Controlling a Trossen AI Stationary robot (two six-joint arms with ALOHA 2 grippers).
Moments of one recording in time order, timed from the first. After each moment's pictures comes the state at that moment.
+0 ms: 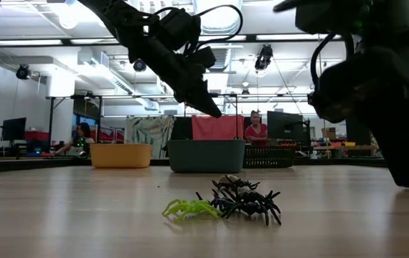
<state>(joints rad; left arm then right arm) 0.25 1.75 1.14 -0.08 0.04 0.17 0.37 1.71 0.94 -0.61 -0.19 1.37</state>
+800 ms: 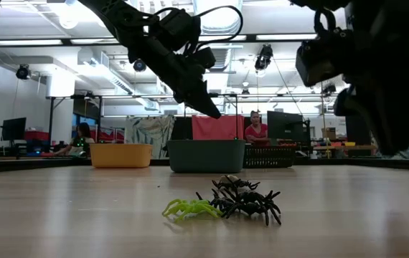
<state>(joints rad) 0.25 1.75 1.14 -0.09 0.04 0.17 0.36 1.67 1.03 -0.70 -0.21 0.66</state>
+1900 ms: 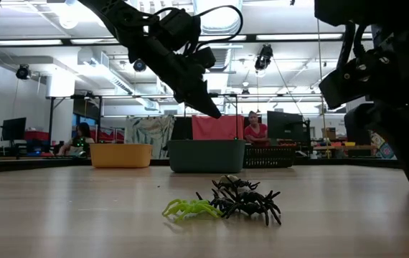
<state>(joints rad) 0.25 1.75 1.14 -0.09 0.04 0.18 0.46 1.77 1.01 -0.72 -0.10 0.58</state>
